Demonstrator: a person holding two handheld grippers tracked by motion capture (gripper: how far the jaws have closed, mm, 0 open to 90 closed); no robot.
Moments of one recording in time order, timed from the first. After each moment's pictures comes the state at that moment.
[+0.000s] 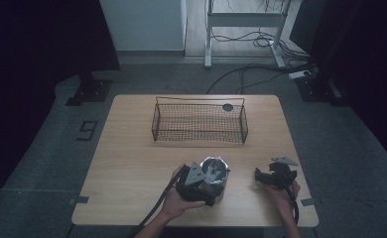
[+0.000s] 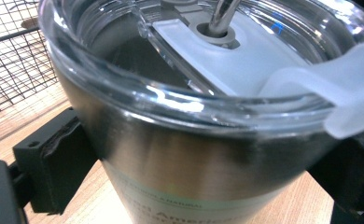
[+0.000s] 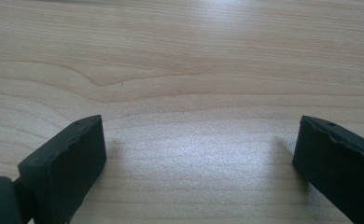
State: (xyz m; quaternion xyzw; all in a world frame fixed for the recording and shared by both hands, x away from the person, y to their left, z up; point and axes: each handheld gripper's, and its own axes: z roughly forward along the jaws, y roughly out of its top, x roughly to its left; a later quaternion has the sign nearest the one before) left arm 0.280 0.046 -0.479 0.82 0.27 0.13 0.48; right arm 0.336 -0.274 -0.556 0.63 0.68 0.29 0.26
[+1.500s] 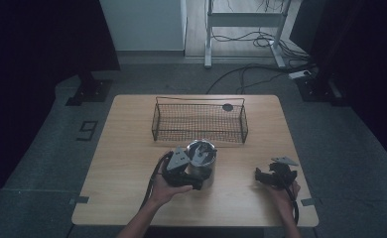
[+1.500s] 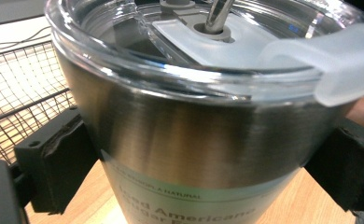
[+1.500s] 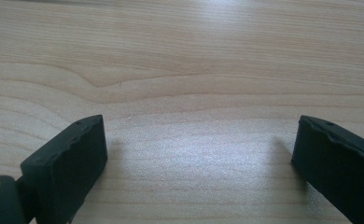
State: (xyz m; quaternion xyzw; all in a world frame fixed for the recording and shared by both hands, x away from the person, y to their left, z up) left arm 0.303 0.082 -0.442 0.79 0.29 0.15 0.51; right arm 0.336 -0.274 -0.556 0.63 0.67 0.29 0.26
